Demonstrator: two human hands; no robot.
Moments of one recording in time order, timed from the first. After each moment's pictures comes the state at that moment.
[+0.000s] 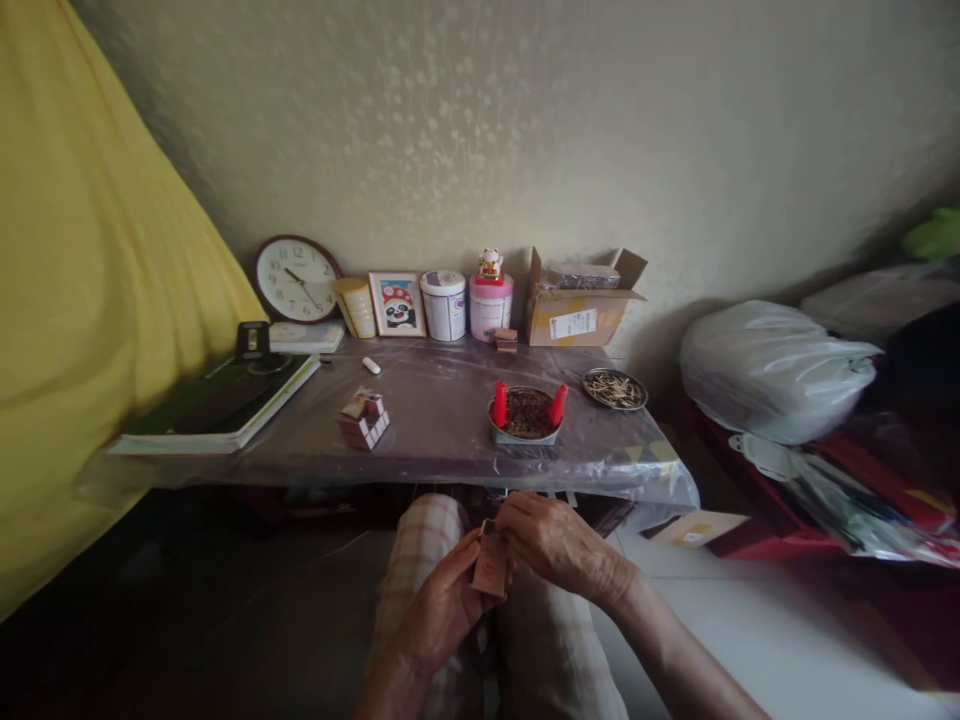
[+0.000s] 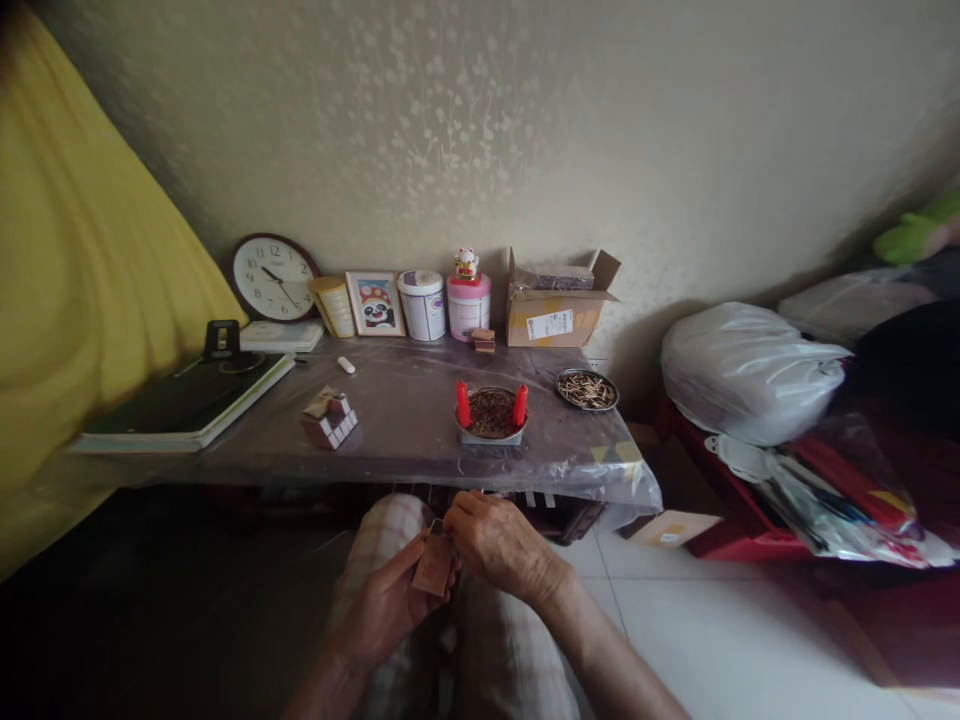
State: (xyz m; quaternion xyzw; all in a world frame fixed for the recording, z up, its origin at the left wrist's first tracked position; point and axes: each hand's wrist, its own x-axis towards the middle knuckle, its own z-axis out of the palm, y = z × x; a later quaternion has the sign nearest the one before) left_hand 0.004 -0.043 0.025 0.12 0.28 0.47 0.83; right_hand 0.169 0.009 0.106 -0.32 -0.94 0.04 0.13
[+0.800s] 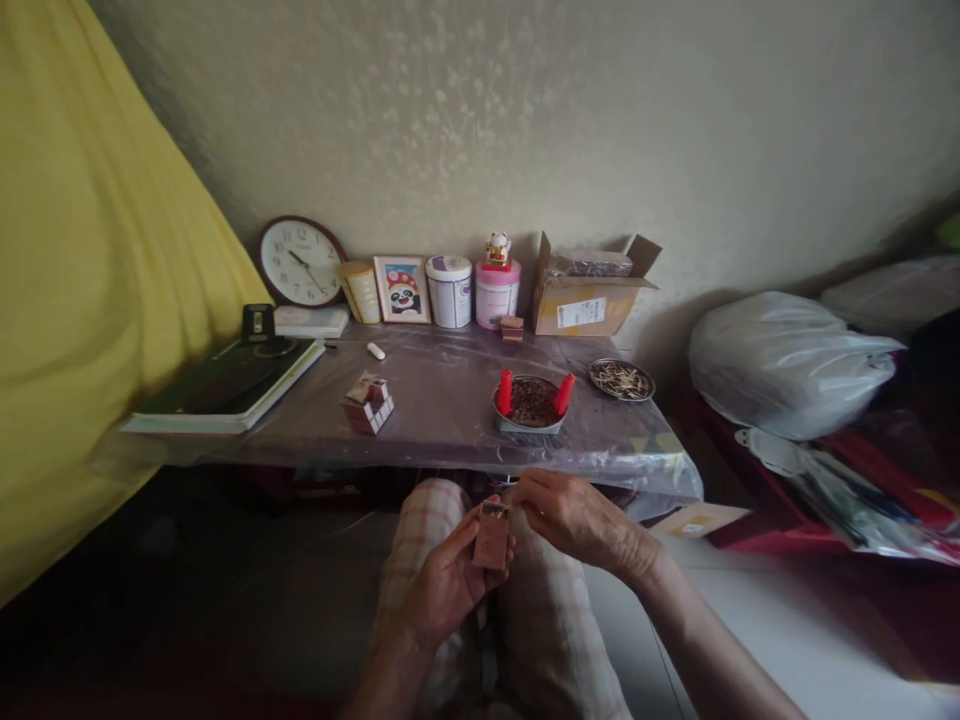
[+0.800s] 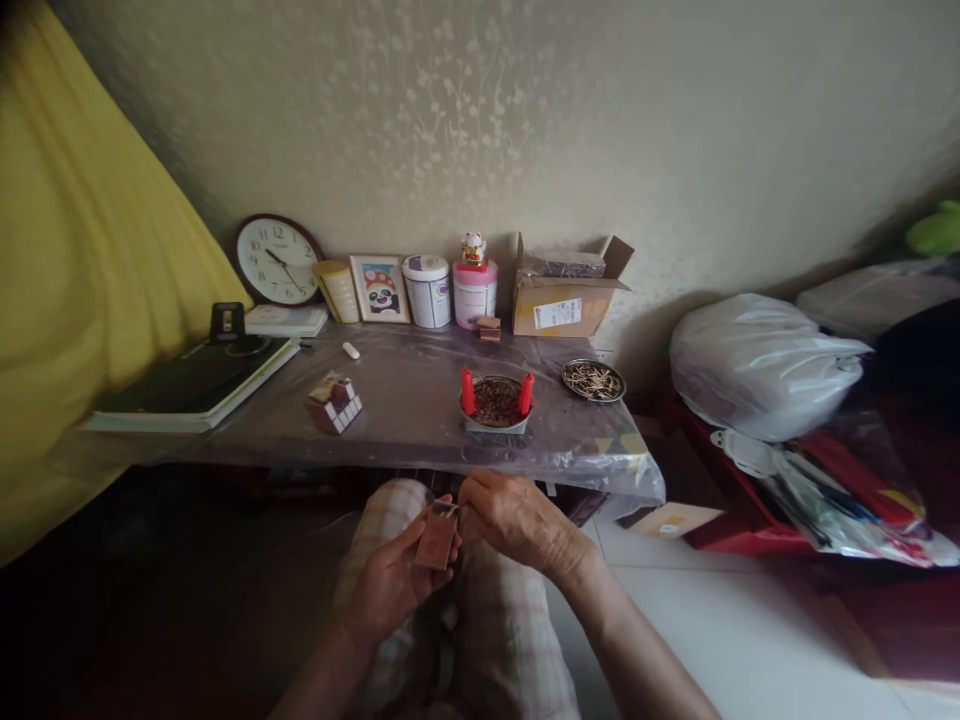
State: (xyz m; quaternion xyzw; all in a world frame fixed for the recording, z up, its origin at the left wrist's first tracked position) left_hand 0.002 -0.040 0.029 0.11 0.26 0.48 0.83; right_hand 0.185 0.017 0.118 -0.33 -0.93 0.08 0.13
